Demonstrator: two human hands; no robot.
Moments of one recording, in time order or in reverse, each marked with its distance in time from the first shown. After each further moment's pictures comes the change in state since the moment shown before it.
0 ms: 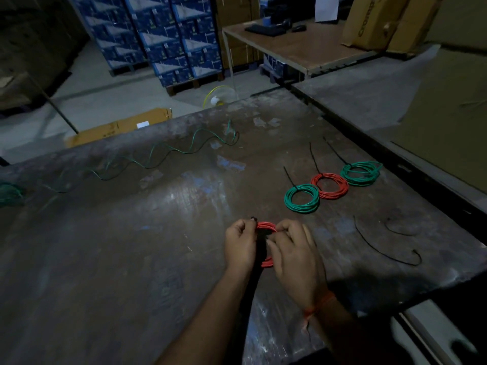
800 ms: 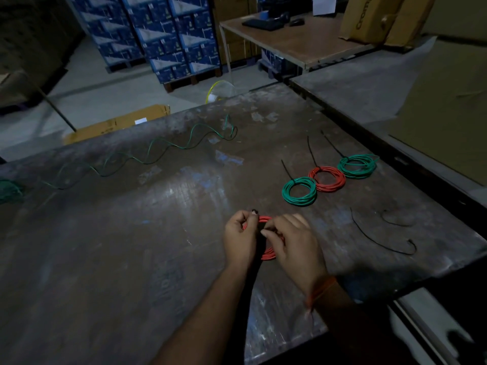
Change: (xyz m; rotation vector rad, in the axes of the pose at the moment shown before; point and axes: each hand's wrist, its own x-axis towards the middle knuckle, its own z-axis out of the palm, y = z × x) left_hand -0.003 -0.011 -0.002 -0.021 -0.056 0.080; right_hand 0.010 0.003 -0.009 0.239 -0.094 0.063
